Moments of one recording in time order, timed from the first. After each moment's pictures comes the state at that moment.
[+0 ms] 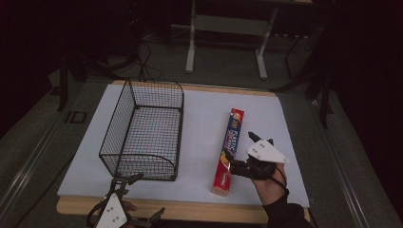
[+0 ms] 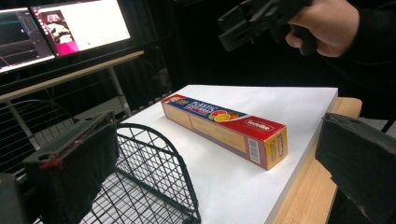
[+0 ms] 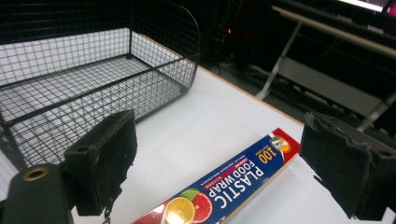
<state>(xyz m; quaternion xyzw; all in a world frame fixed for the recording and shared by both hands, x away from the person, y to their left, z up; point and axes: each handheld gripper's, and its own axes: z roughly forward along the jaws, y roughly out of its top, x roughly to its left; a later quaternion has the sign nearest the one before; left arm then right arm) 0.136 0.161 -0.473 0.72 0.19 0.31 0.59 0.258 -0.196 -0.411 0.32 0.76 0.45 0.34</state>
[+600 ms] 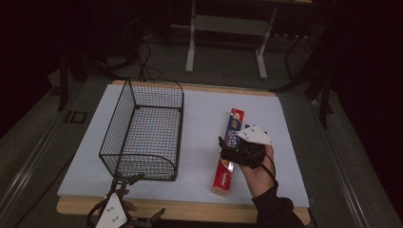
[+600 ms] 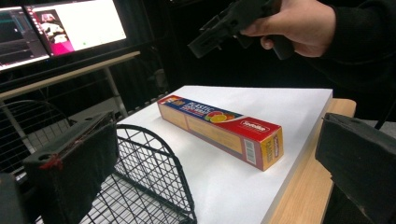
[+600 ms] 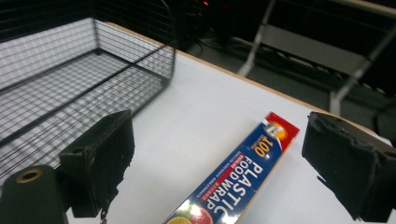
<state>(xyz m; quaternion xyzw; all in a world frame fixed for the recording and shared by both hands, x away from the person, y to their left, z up) 0.136 0.161 -0.473 0.72 0.18 0.30 0.60 0.287 -0.171 -0.408 0.41 0.74 0.41 0.34</state>
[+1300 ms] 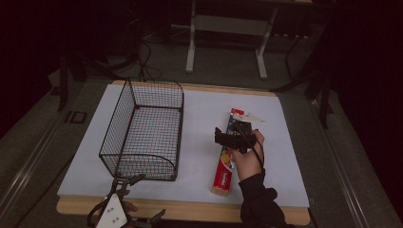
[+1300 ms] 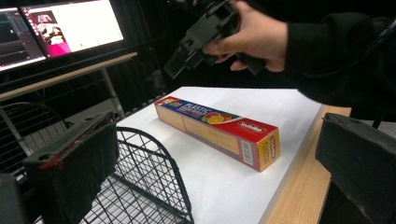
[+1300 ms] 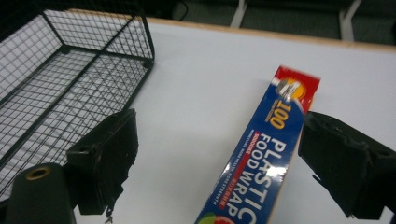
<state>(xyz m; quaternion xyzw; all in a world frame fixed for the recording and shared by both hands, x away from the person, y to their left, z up) 0.135 0.161 -0.473 0.72 0.18 0.30 0.60 0.339 -0.157 -0.425 0.54 0.71 0.37 0.25</state>
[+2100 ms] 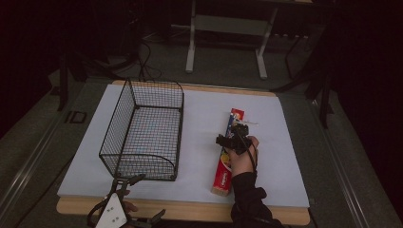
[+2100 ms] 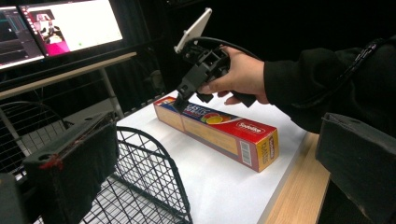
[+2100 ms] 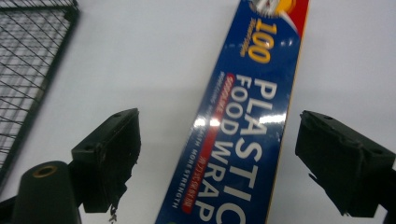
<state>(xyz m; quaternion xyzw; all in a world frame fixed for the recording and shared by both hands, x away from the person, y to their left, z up) 0.135 0.161 -0.473 0.72 0.18 0.30 0.60 0.372 -0.165 -0.488 0.64 0.67 0.29 0.21</state>
